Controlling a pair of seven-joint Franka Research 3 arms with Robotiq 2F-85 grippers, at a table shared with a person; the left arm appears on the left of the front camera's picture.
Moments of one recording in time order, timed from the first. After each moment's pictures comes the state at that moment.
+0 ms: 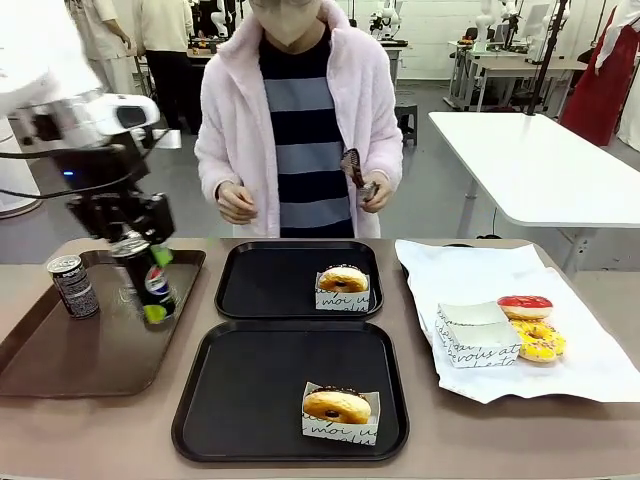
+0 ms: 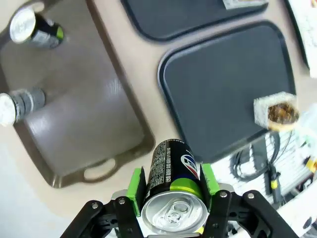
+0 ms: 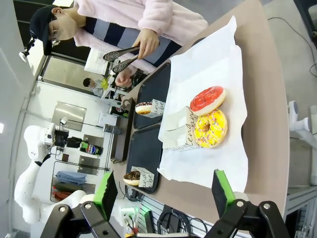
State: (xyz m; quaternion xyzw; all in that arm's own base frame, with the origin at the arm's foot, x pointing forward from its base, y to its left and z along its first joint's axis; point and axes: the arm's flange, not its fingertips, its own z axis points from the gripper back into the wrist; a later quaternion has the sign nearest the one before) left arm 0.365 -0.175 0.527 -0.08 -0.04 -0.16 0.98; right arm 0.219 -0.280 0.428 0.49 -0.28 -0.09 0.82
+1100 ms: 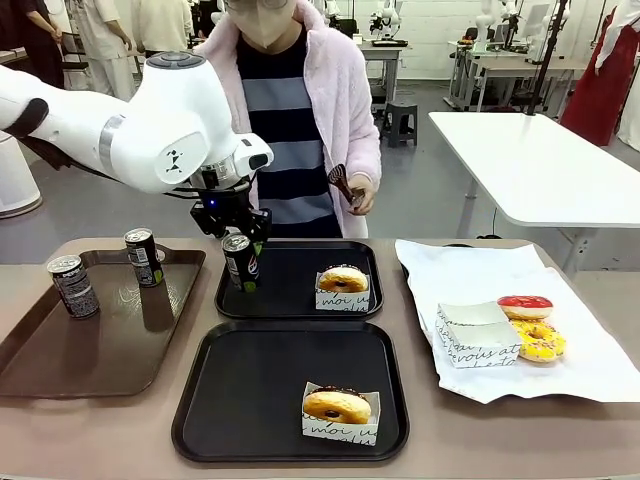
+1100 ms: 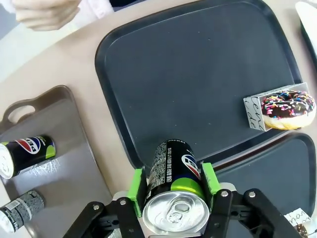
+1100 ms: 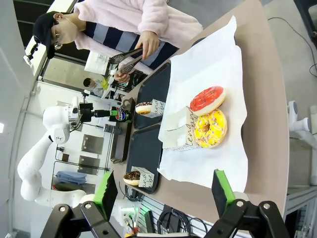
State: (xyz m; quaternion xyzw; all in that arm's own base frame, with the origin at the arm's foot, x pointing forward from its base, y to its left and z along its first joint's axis) left arm 0.486 -0.281 0.438 -0.03 -0.15 -0.13 0.98; right arm 0.219 -0.280 0.428 0.49 -0.28 -0.09 0.82
